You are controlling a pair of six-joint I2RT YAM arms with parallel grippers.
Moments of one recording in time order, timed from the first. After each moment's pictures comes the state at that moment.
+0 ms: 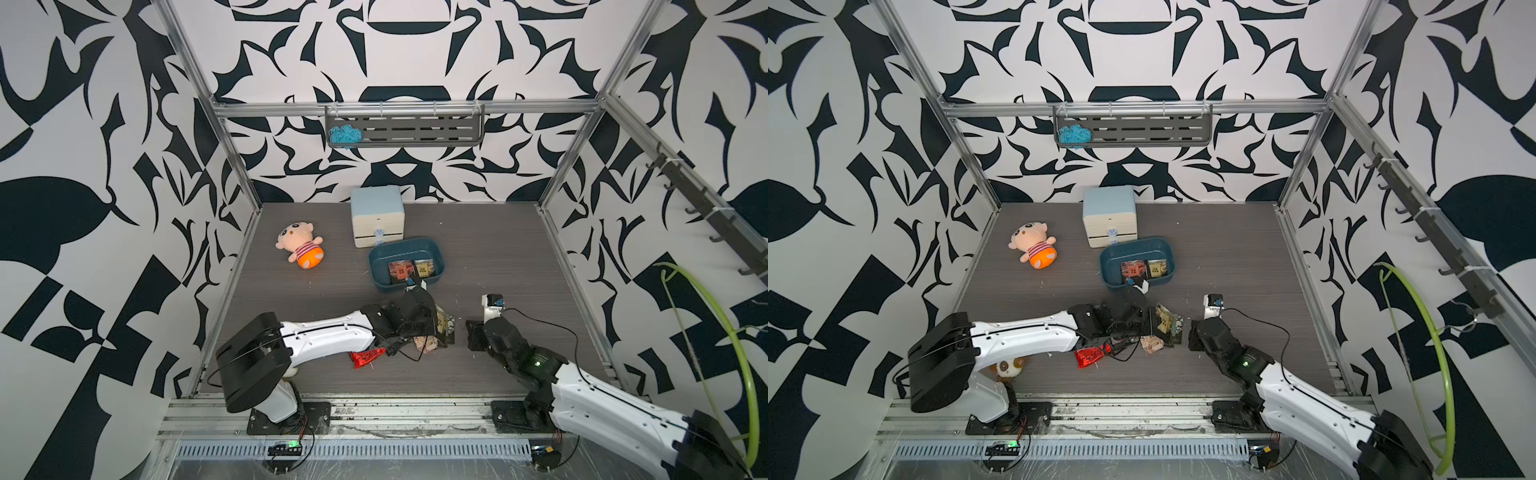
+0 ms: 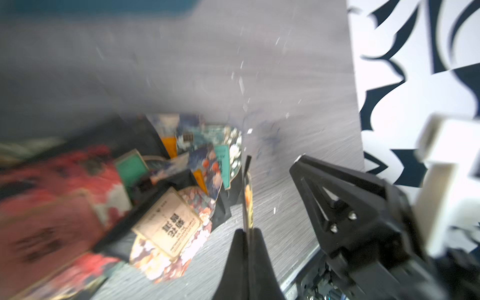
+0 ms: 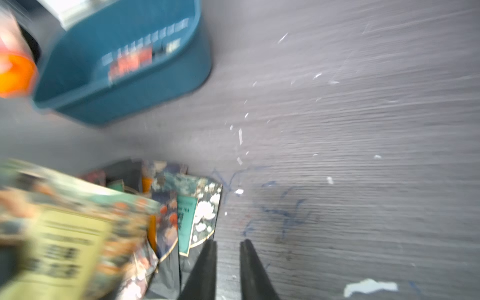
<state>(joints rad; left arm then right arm) -1.10 1.52 0.96 -0.16 -0.04 -0.98 0.75 0.69 0.22 -0.21 0.33 0.69</state>
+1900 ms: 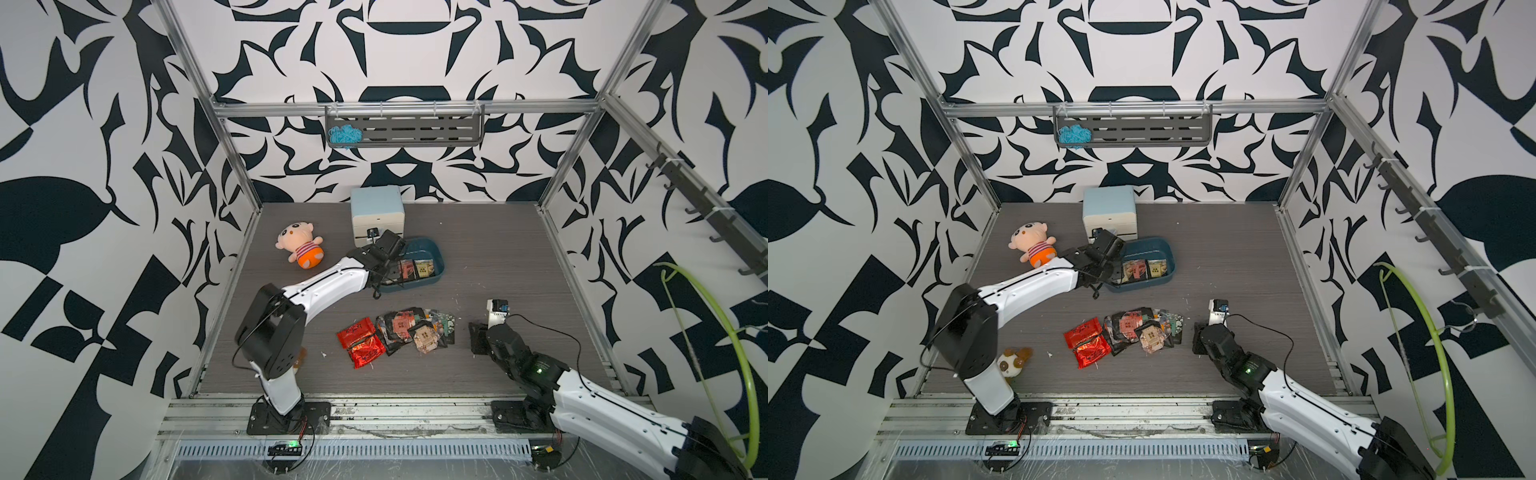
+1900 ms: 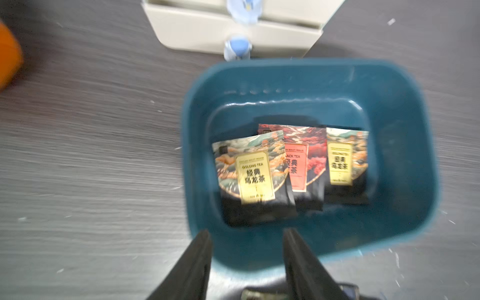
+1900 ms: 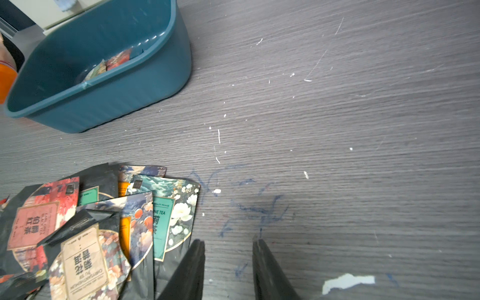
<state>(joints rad) -0.71 1.67 1.27 -0.57 -0.28 -0.77 0.75 0.69 0.16 -0.16 0.36 0.68</state>
